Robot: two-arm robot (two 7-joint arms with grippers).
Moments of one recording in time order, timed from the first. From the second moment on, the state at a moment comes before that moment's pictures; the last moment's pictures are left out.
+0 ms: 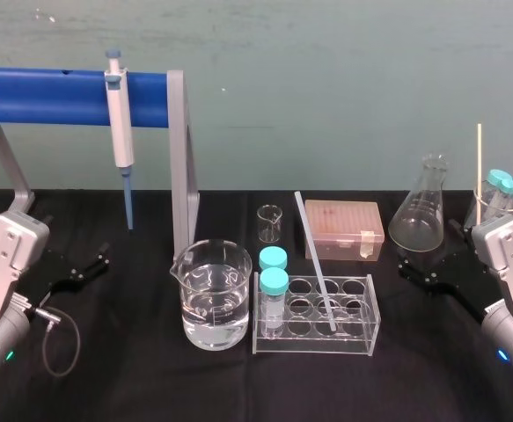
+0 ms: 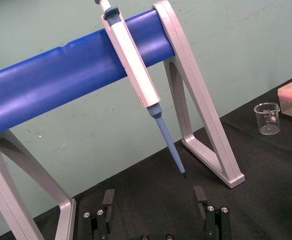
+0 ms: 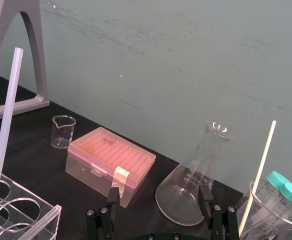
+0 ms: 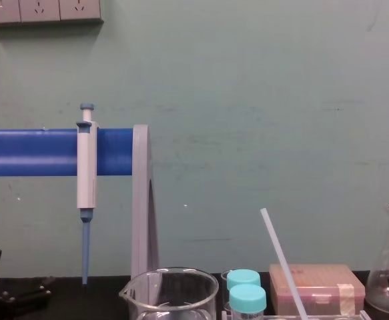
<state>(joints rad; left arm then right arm) -0.20 0.60 0.45 -1.41 -0.25 -0.12 0.03 0.20 0.60 -0.45 -1.41 0.25 -0.12 -0.03</state>
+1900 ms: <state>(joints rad) -0.20 0.60 0.45 -1.41 -0.25 -0.12 0.03 0.21 0.56 -0.37 -1.47 0.44 -0.04 0.13</state>
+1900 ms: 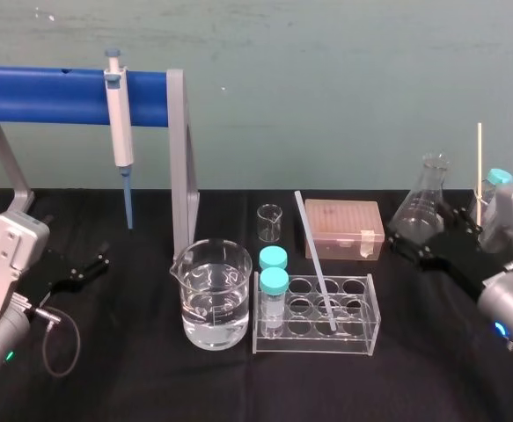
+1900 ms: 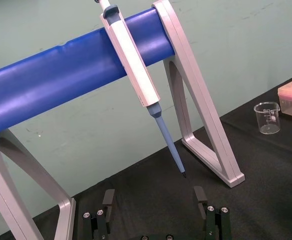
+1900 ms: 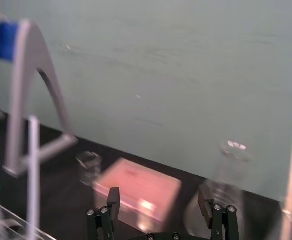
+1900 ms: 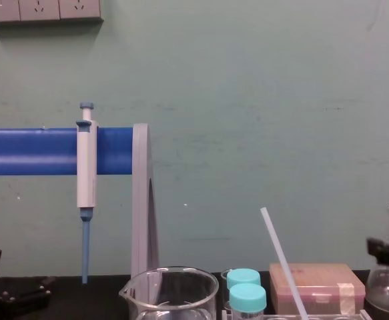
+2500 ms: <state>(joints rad) -0.20 0.60 0.45 -1.41 -0.25 -0.12 0.03 0.33 0.47 -0.41 -1.47 0.56 0.15 0.37</state>
